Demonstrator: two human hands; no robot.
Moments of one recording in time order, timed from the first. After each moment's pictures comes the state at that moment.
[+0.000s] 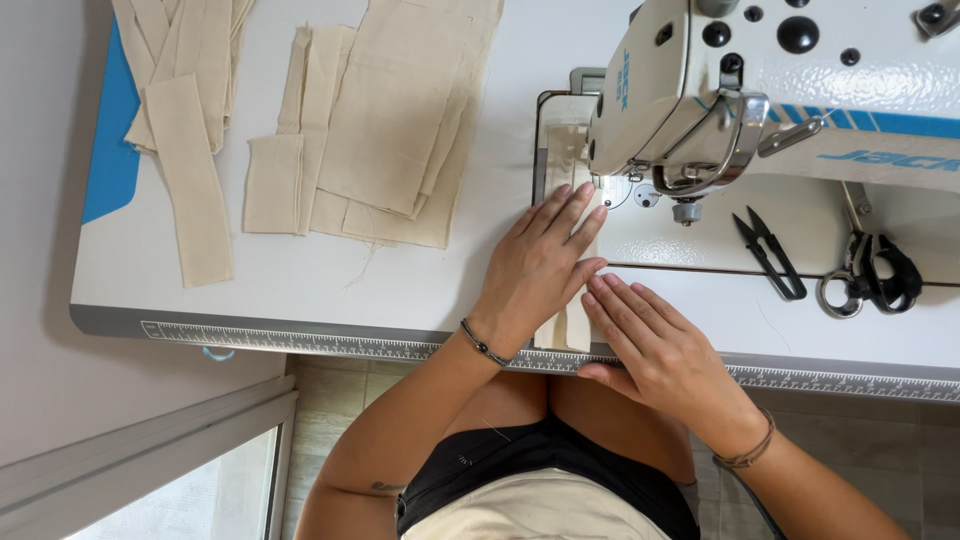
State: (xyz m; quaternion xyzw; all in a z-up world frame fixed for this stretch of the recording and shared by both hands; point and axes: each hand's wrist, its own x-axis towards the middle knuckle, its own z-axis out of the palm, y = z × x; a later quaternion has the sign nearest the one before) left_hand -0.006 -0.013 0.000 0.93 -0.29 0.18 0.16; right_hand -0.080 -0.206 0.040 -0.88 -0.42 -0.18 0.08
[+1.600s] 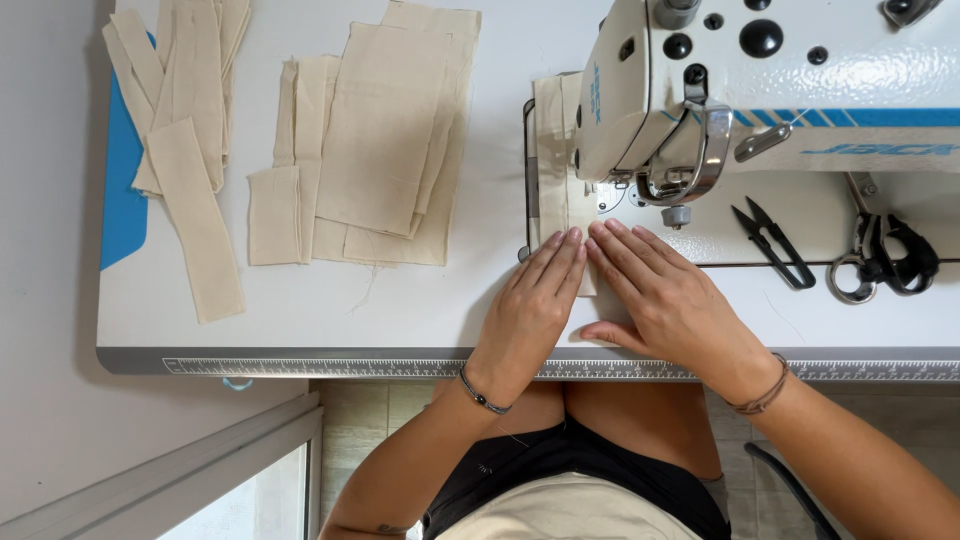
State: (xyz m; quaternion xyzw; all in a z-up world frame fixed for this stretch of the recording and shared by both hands) left_hand -0.043 -0.004 0.002 0.93 -0.32 0.16 0.11; right_hand -0.032 -0.208 0.043 -0.90 -0.40 -0.14 0.07
